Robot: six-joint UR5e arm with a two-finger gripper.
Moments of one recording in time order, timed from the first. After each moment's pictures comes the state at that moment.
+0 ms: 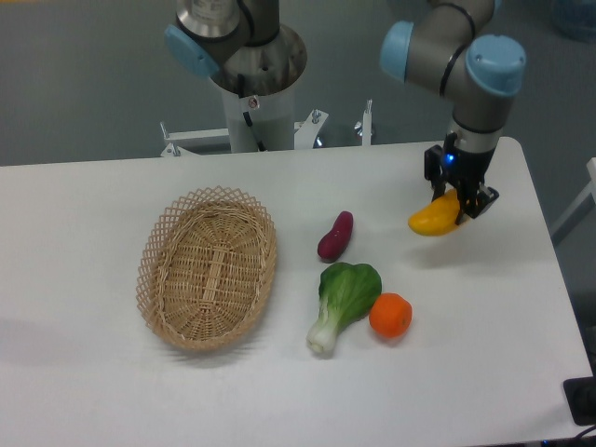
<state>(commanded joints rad) 2.90 -1.90 -1.89 -0.80 1.38 1.84</state>
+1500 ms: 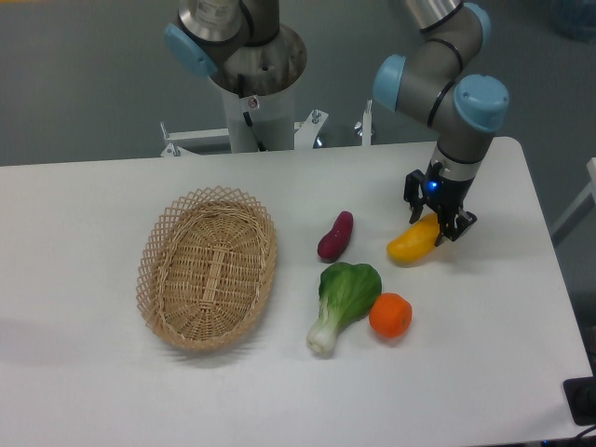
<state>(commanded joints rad) 2.89 -1.92 -1.94 -0.79 1.38 1.83</state>
